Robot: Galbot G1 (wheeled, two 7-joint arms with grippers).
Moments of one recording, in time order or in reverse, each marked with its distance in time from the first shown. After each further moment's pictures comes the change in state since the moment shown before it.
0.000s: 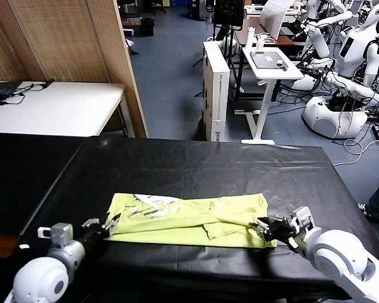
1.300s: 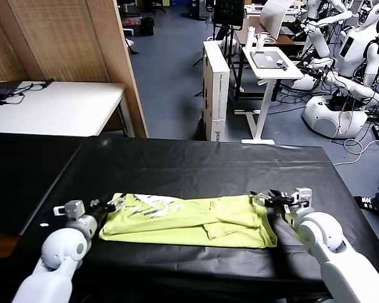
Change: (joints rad) left arm -0.281 -0.115 0.100 0.312 0.016 -0.056 -0.007; right arm 0.150 0.288 -0.037 -0.319 -0.095 0.113 0.026
